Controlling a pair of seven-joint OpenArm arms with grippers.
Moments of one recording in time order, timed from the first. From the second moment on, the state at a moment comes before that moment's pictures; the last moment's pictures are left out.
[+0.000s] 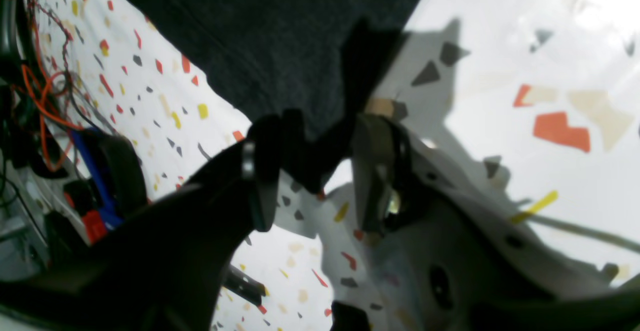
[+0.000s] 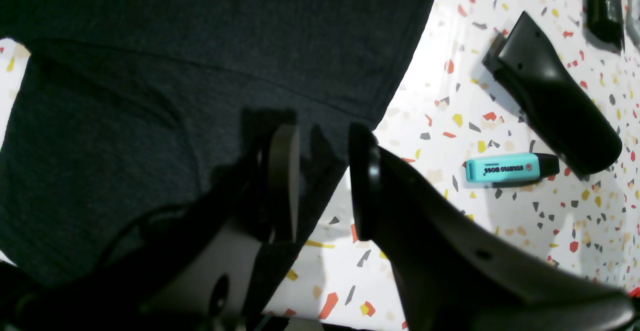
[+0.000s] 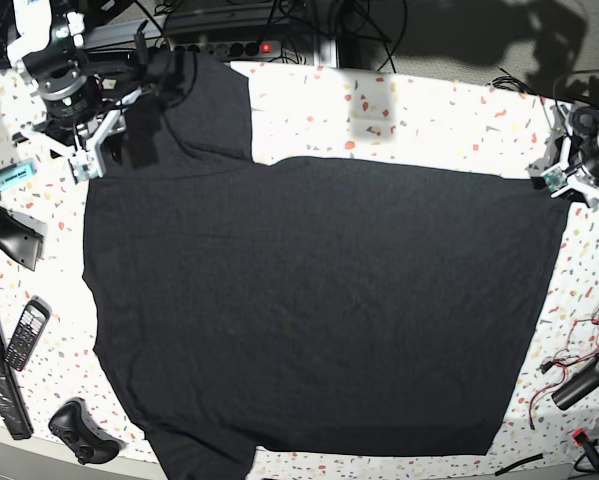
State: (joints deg) left arm 10.4 -49.2 14.5 83.0 10.3 -25.3 15.3; right arm -35.6 28.6 8.9 124.4 6.3 2.3 -42.6
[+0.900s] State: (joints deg) left arm 2.9 -43.3 14.4 73.8 14.8 -28.0 12.3; right arm -35.6 28.6 8.9 124.4 6.3 2.3 -42.8
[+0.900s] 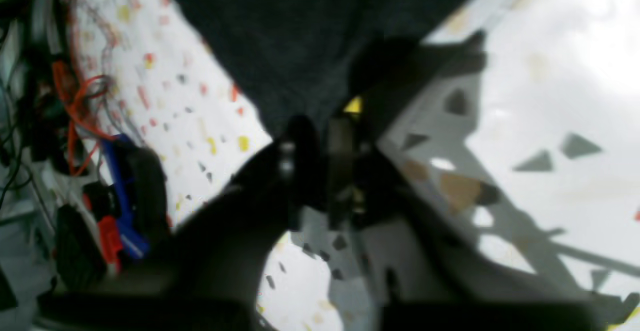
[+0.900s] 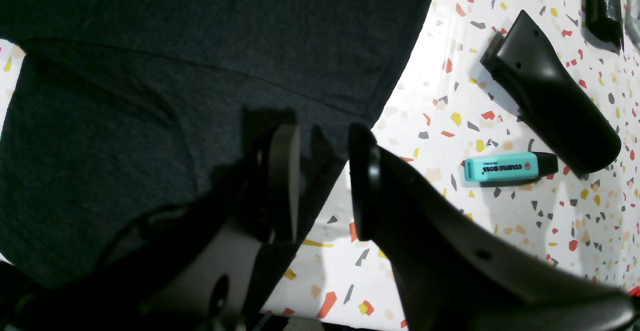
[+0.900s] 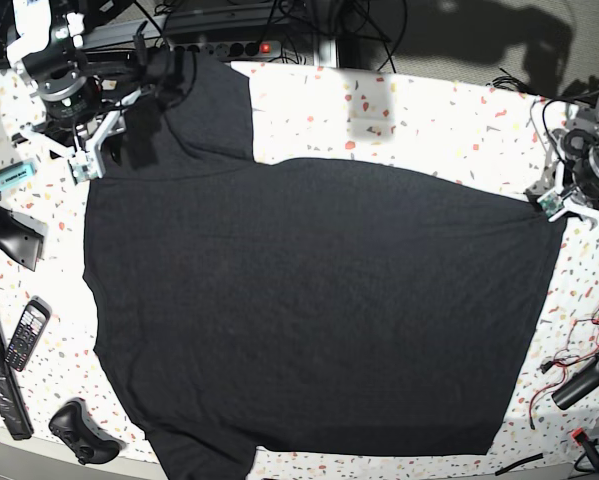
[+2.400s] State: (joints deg) left arm 2.2 -35.0 13.7 74.0 22.6 -26.4 17.4; right arm -48.1 44.4 8.8 124.5 -9.0 19.0 -43.5
